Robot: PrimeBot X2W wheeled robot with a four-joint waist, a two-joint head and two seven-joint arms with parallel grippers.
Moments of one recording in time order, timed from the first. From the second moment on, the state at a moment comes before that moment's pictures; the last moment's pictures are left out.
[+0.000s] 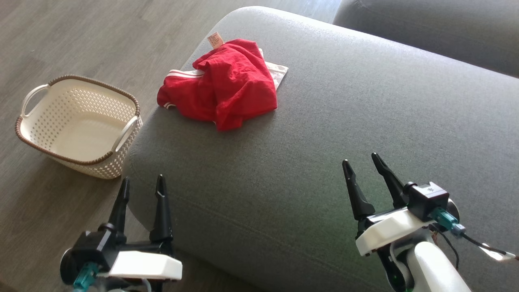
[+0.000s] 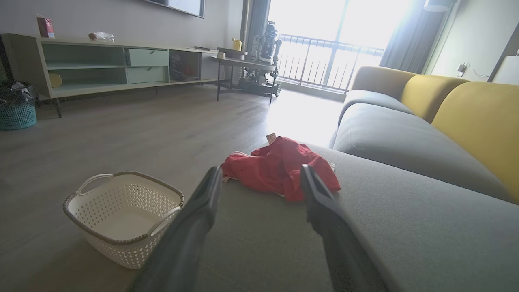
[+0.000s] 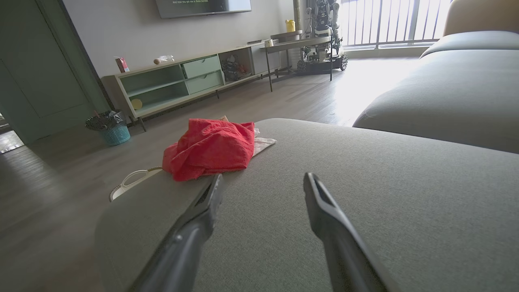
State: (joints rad) left arm 0.12 0.05 -0.18 -0.04 -0.21 0.08 -0.26; right arm -0.13 -0.05 0.18 0.29 0.22 0.13 -0.25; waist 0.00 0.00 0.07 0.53
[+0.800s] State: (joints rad) left arm -0.32 0.10 -0.02 0.25 -0.33 -0.09 -0.20; right arm -0.16 -0.05 0.09 0.02 0.05 0.13 -0.14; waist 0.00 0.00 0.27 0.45
